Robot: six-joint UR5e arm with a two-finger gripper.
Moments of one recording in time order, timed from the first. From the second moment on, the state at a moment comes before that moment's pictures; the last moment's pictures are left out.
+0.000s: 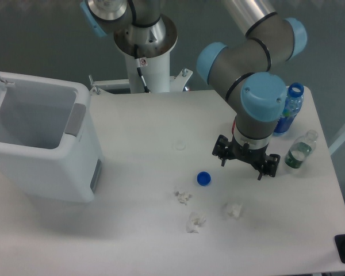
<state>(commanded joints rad) 2.60 -2.01 -1.43 -1.20 1.58 1.02</state>
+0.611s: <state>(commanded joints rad) 2.59 -2.00 -1.54 -1.09 1.58 1.01</state>
